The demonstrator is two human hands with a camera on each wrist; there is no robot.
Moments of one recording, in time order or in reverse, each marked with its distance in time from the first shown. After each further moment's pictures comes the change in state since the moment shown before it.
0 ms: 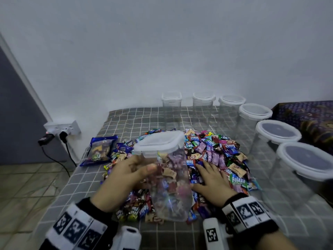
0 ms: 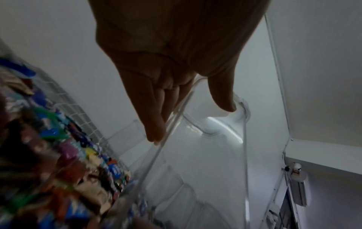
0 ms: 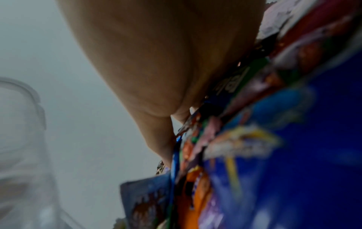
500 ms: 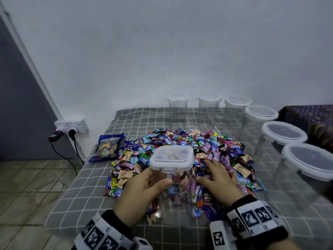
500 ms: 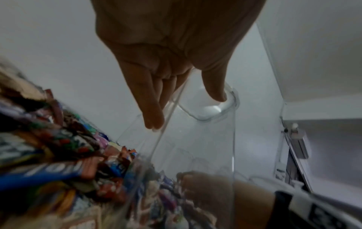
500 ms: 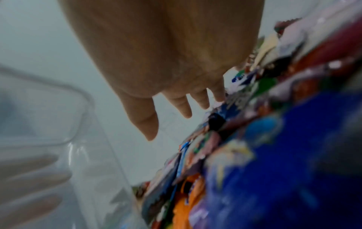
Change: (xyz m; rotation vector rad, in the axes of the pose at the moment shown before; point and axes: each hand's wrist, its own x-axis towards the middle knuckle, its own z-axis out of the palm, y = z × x) left_hand -0.019 -0.032 0.017 0.220 0.050 0.073; right_hand -0.015 -0.006 -0.005 0.173 0.118 0.034
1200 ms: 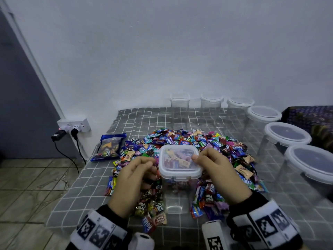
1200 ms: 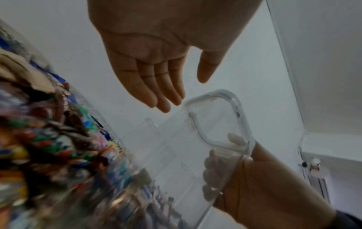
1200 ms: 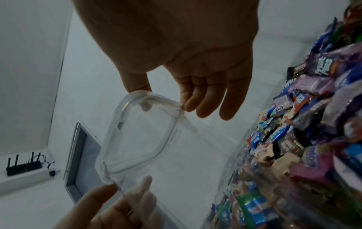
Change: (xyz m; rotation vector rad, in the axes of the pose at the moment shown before) left_hand 0.013 0.004 -0.010 -0.148 0.232 -0.070; right_hand -0.028 -0.046 -0.030 0.881 0.085 -0.201
